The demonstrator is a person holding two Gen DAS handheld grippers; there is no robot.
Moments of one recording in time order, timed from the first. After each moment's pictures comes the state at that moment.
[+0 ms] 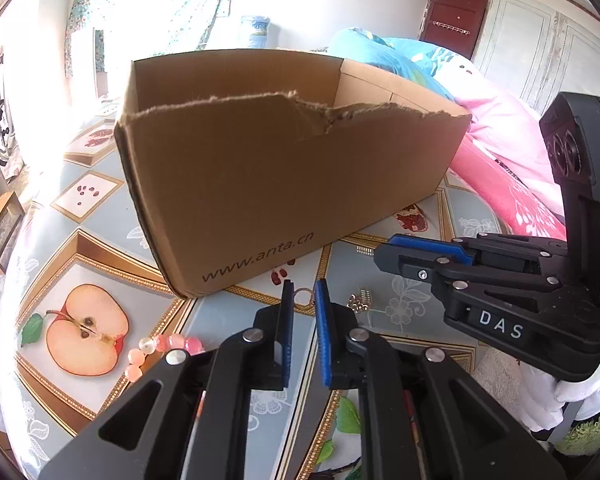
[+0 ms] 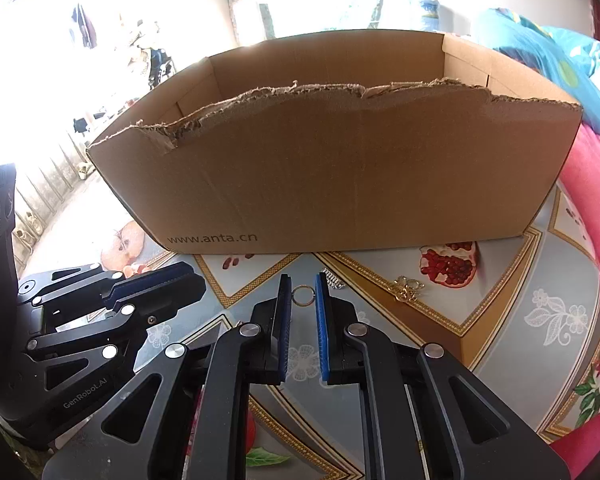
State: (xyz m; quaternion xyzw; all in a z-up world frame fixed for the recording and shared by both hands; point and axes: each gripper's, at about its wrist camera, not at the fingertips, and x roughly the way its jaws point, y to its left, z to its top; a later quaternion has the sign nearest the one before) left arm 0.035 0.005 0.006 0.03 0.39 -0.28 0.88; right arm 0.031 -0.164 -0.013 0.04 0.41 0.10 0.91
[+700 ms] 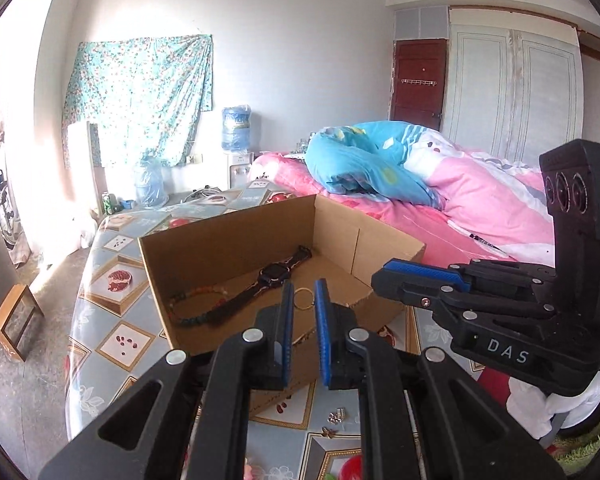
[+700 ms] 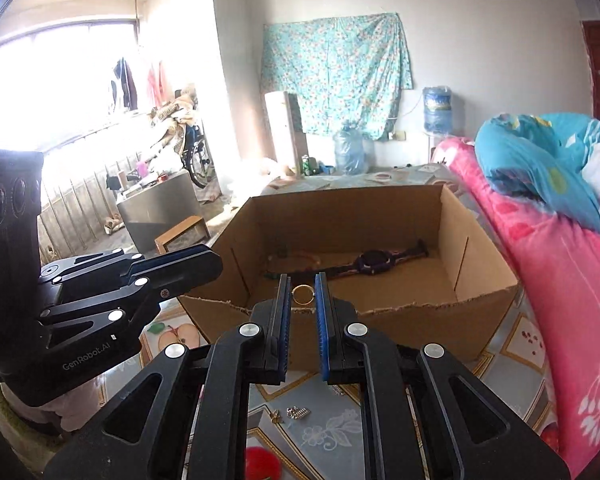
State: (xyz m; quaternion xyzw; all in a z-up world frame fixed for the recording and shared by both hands) left arm 0.037 -0.006 0.115 0.04 0.23 -0.29 0.93; right arm 0.009 -0.185 0.096 0.04 0.25 0.14 0.96
